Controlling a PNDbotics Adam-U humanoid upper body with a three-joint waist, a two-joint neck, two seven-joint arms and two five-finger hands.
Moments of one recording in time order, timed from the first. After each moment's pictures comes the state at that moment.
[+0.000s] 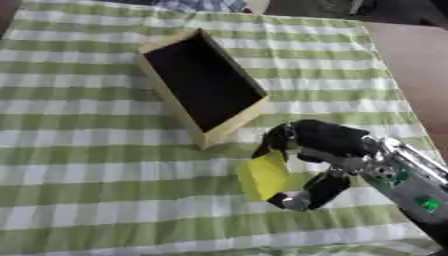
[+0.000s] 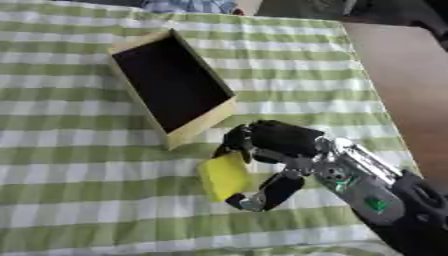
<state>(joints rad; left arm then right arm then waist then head) -0.12 0.54 0.05 -1.99 -0.11 -0.15 0.52 -0.17 -0.74 0.36 -1.99 0.55 -0.21 0.34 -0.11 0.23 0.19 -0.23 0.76</state>
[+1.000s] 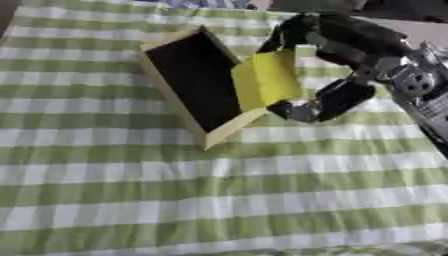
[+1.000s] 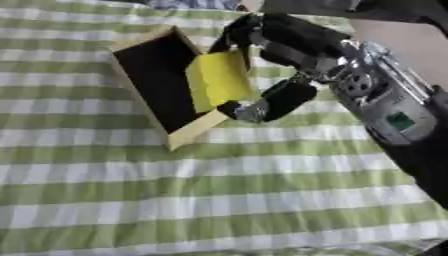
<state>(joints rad) -0.19 0.54 0.04 -1.99 -0.10 -0.16 0.51 -0.57 -0.83 0.24 -1.99 0.37 -0.06 0.38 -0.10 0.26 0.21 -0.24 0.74</state>
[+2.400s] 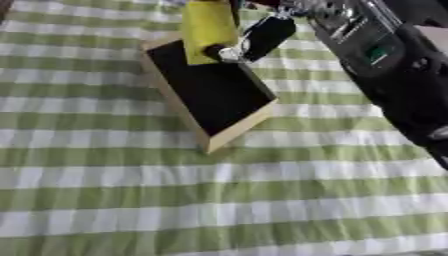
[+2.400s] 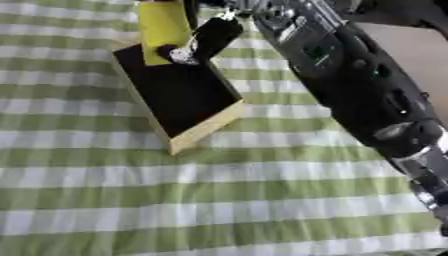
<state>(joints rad) -0.25 0.53 0.02 -1.99 -0.06 -0.17 0.48 -0.90 -0.65 0.37 -1.56 0.46 0.06 0.53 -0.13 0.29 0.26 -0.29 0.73</state>
